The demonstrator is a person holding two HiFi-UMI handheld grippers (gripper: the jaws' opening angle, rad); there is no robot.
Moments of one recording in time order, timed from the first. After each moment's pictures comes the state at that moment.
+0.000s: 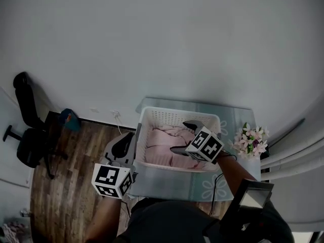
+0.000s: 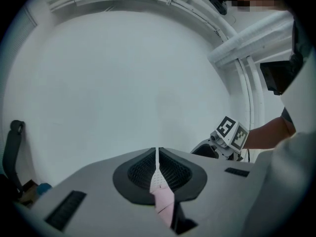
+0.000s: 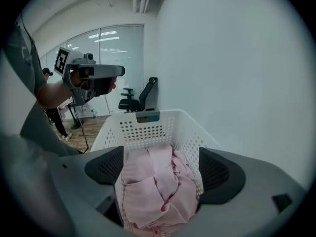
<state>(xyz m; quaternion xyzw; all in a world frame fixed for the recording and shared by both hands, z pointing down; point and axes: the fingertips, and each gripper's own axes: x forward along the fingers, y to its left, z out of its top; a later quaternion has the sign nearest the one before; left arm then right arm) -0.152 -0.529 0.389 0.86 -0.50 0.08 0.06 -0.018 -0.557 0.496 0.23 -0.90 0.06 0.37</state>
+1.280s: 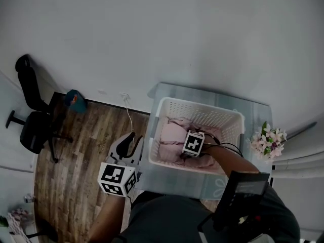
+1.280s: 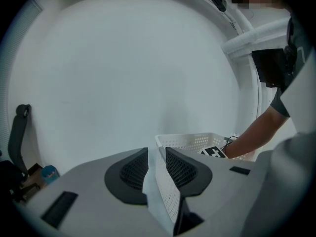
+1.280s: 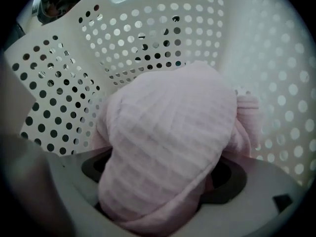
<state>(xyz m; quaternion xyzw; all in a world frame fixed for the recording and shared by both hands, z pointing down) -0.206 -0.548 0.470 0.84 -0.51 0.12 0.13 -0.045 -0.549 0.713 0.05 -0.79 0.11 0.60</state>
